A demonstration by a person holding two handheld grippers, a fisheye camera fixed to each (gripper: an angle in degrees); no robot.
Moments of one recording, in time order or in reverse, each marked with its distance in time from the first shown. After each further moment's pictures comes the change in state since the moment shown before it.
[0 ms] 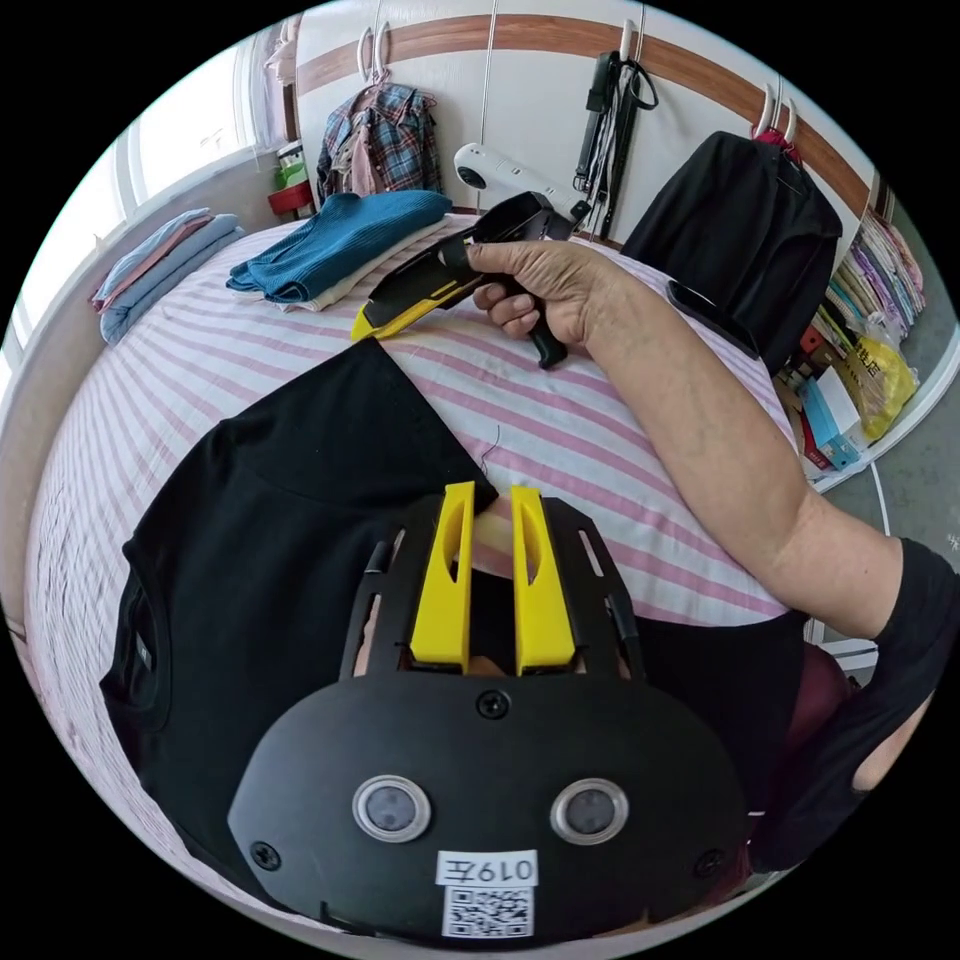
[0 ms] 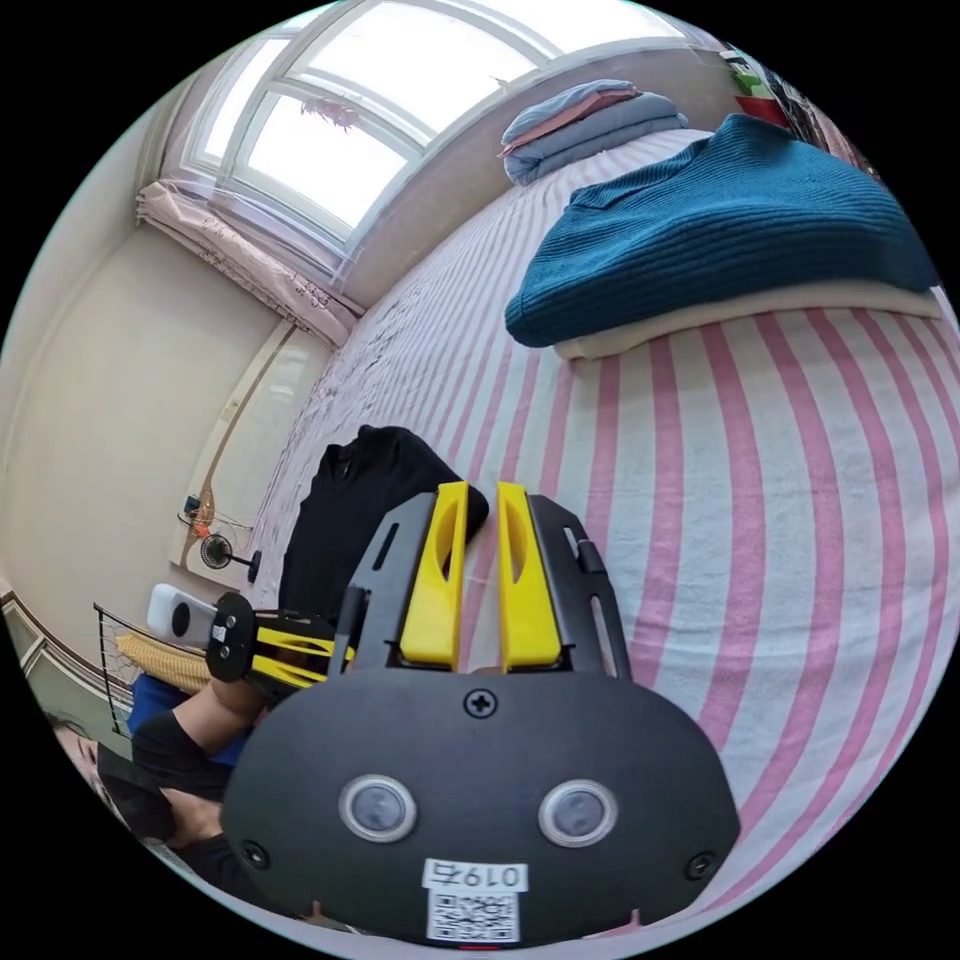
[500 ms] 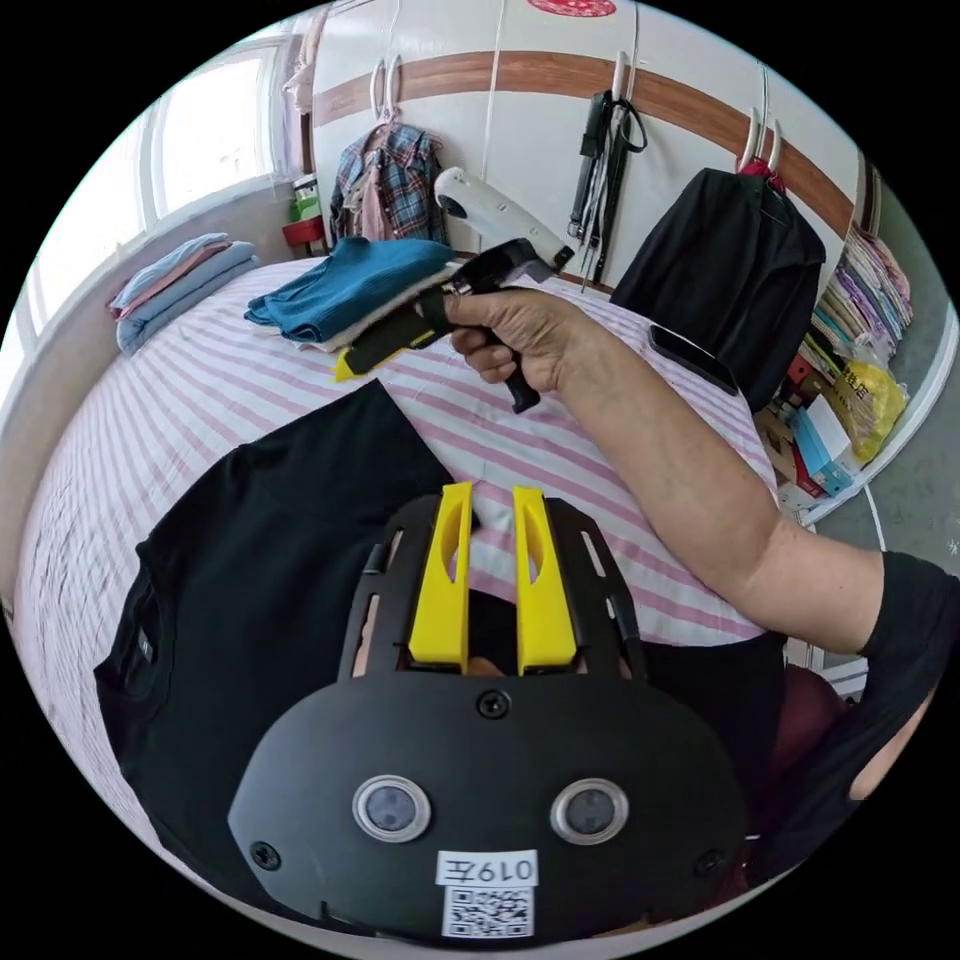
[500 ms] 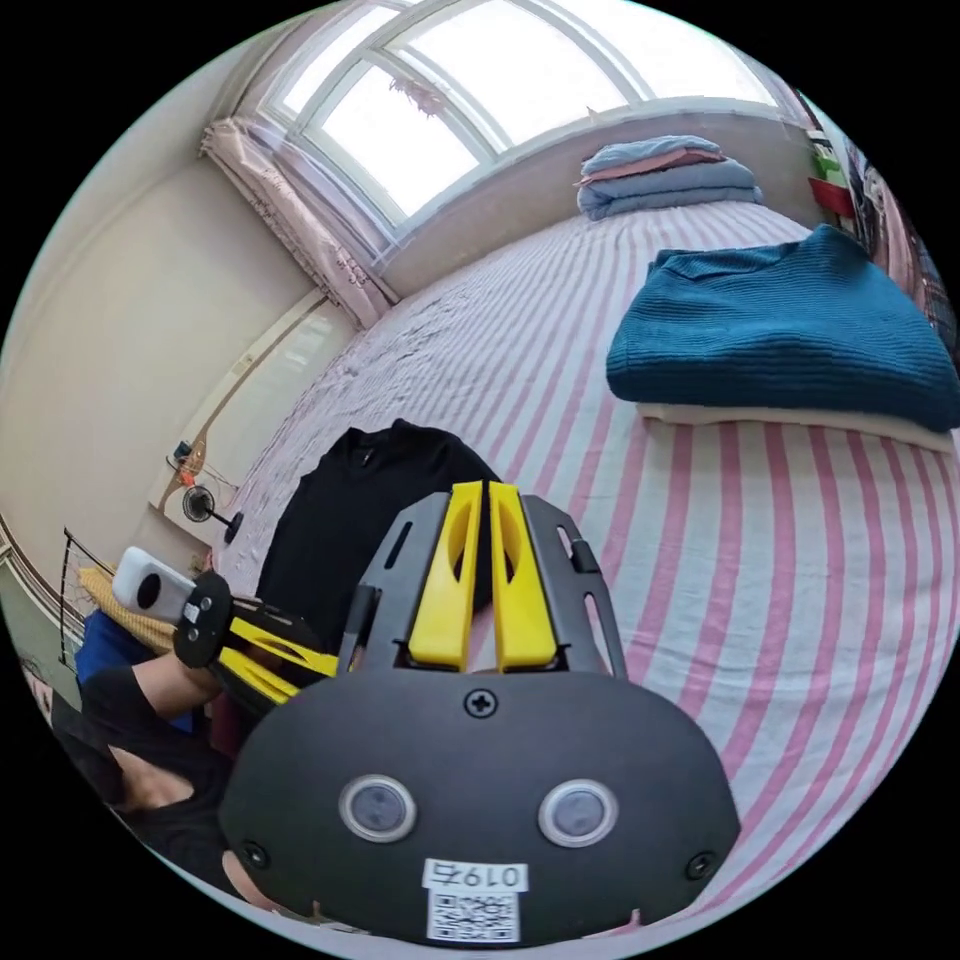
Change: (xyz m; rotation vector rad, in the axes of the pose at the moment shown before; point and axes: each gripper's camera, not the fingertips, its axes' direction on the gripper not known) left arm -0.005 0.083 -0.052 0.135 -0.006 -0.033; right arm -0.086 0.011 0.002 0.016 0.061 -0.207
